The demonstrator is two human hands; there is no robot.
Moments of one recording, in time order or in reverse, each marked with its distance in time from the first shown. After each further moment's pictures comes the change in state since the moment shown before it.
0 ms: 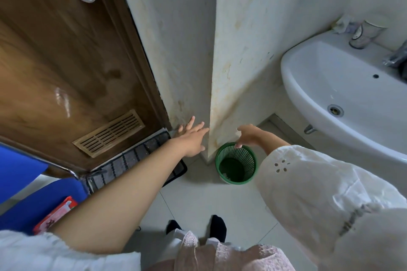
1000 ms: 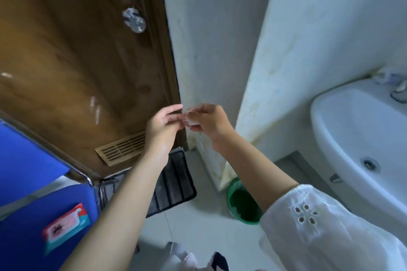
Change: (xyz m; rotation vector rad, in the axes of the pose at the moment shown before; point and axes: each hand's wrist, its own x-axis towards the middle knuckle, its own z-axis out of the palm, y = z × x) left_hand -0.071 -0.045 -0.083 -1.558 0.973 -0.091; right_hand -0.064 -0.178 -0.087 1.149 0.088 -0.472
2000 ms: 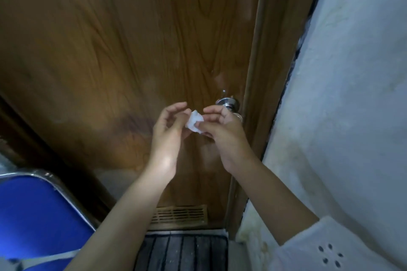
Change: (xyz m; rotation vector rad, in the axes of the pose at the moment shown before) left_hand 0.282 0.100 -0.132 -0.292 0.362 0.308; right_hand 0.272 -0.149 0.160 0.219 -0.368 -0.253
